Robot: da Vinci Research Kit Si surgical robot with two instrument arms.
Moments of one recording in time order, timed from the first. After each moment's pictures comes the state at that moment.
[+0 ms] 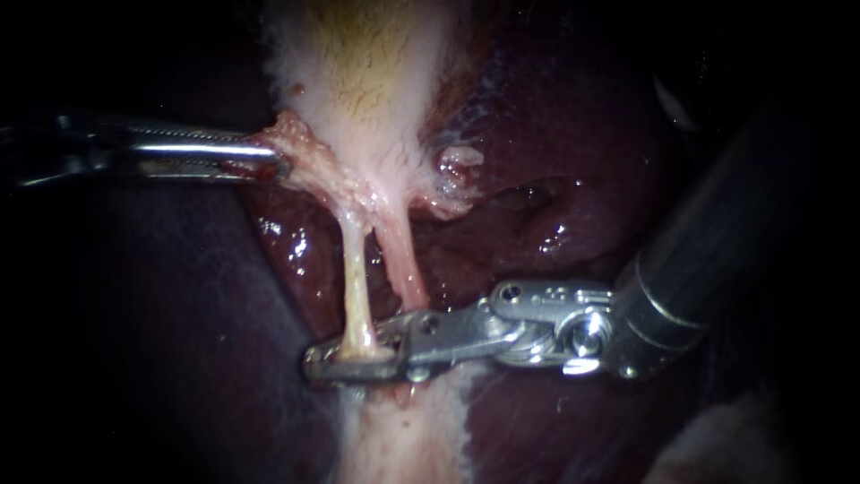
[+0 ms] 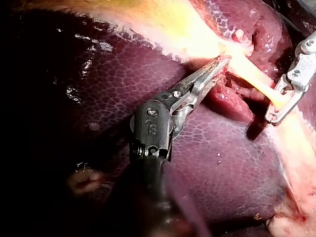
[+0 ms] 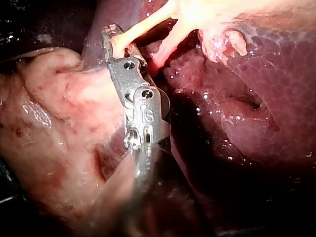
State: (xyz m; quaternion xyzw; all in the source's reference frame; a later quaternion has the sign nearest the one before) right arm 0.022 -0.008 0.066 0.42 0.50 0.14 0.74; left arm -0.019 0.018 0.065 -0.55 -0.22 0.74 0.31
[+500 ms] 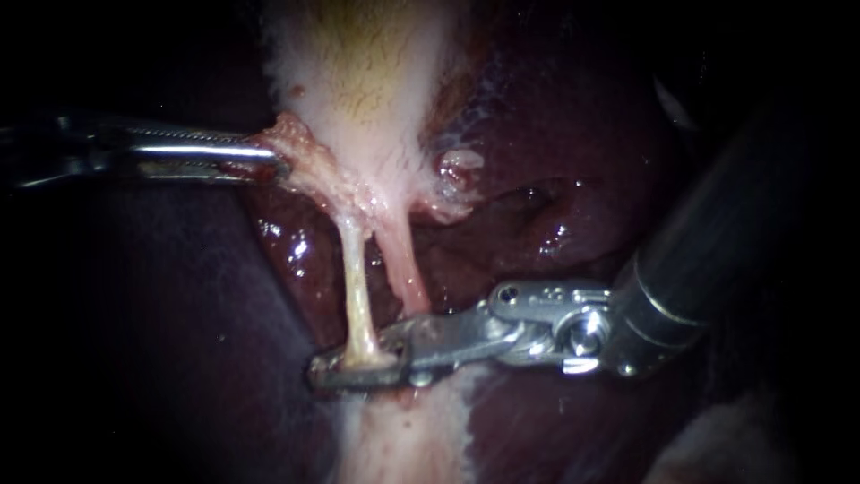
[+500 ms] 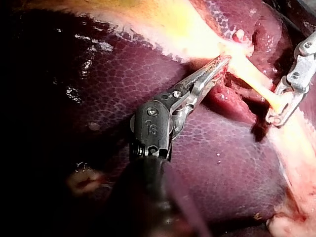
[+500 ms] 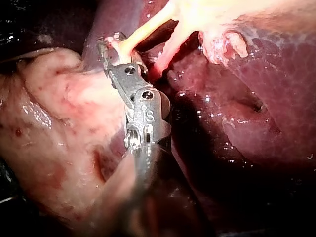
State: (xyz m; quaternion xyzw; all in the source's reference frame) right arm 0.023 -0.008 0.066 0.41 0.51 0.13 0.75; left arm -0.019 0.018 0.065 -0.55 -0.22 0.74 0.31
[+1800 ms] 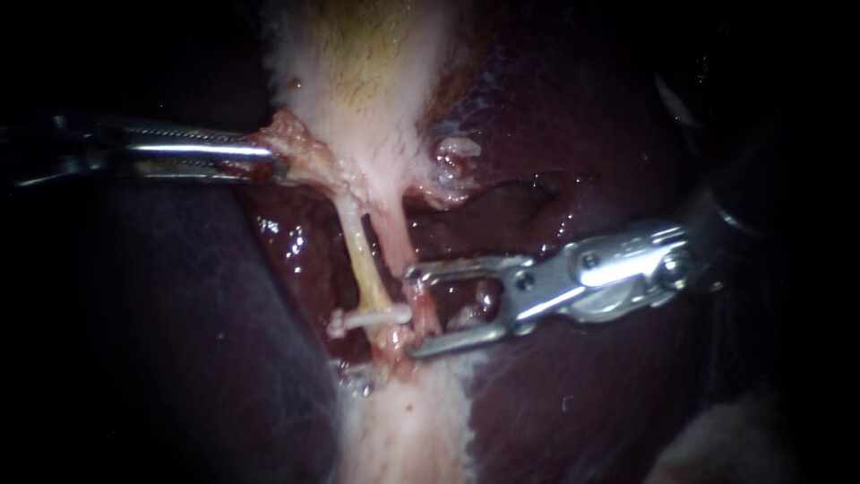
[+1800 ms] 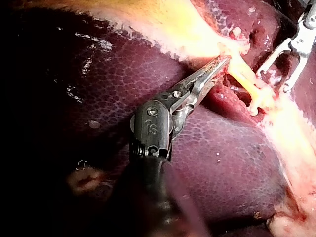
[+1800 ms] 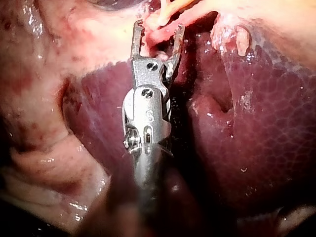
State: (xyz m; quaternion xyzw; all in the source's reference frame) right arm 0.012 -0.003 0.067 0.22 0.57 0.09 0.79; left arm -0.019 0.018 0.064 -0.55 -0.22 0.74 0.31
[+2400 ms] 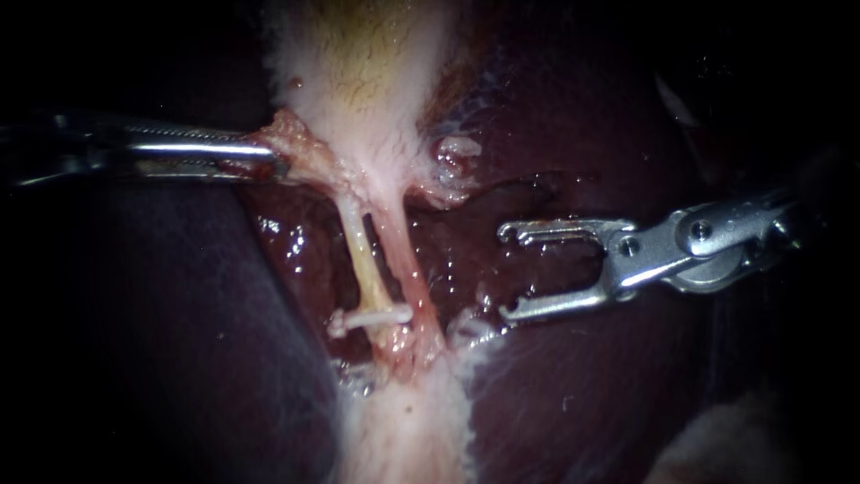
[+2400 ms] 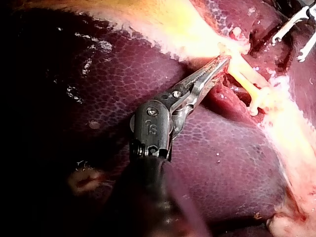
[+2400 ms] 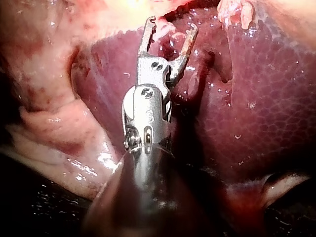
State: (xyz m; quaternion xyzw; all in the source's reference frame) right arm 0.006 0.000 0.064 0.20 0.57 0.09 0.80; left arm -0.019 0.018 0.065 -0.55 -0.22 0.74 0.31
